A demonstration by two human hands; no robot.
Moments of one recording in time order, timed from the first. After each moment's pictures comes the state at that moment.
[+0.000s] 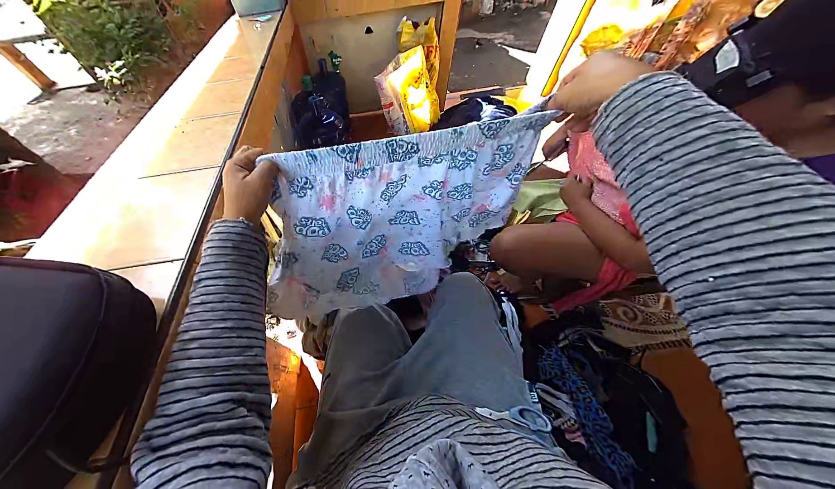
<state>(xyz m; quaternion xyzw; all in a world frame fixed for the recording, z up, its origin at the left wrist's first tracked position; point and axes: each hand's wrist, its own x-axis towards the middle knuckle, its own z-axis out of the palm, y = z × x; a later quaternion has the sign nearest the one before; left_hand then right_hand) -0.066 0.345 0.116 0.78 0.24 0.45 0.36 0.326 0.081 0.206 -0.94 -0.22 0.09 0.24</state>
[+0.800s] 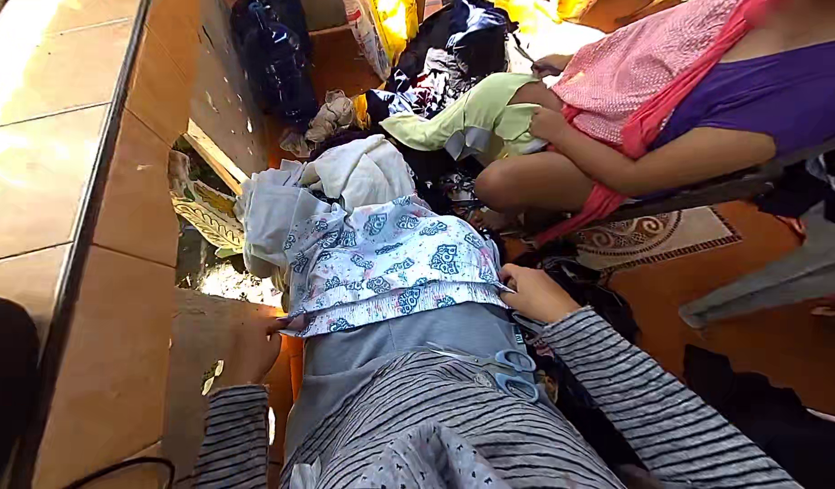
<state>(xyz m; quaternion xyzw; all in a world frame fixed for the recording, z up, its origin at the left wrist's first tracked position) -0.199 0.189 -0.063 0.82 0.49 -0.13 0.28 0.176 -0.097 -0.073 -0.88 -0.31 0.35 0.10</state>
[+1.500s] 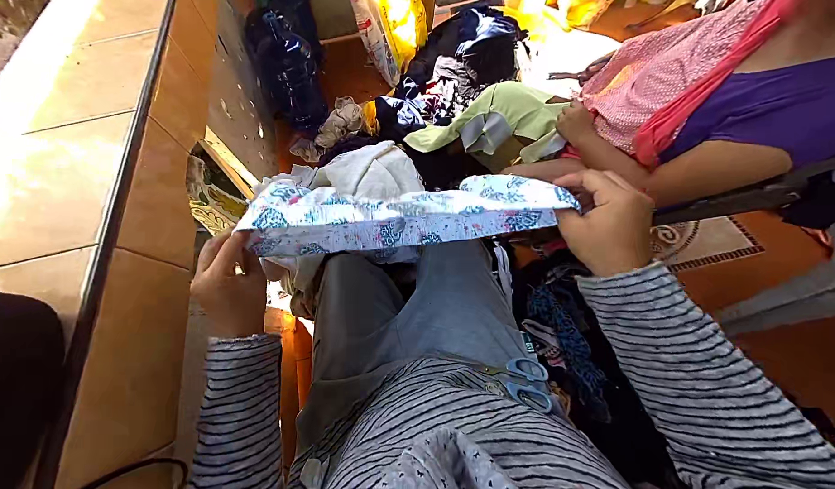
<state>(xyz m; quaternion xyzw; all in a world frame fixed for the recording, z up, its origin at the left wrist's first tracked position) -0.139 0.222 0.009 0.84 0.37 0.40 0.07 0.206 -0.057 0.021 -0.85 -0.40 -0.10 0.34</state>
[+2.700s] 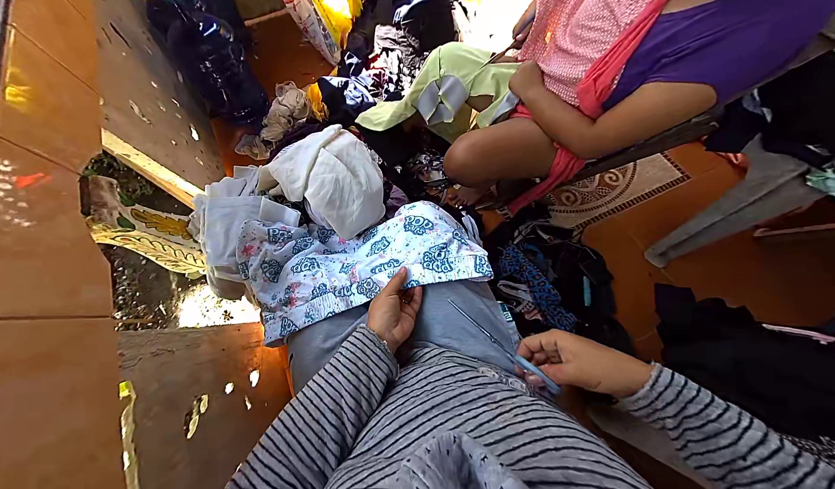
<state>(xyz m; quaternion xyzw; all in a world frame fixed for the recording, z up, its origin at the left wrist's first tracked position) 0.004 0.061 -0.086 0.13 0.51 0.09 0.85 0.110 -0.205 -0.060 -0.66 -0.20 0.63 0.35</state>
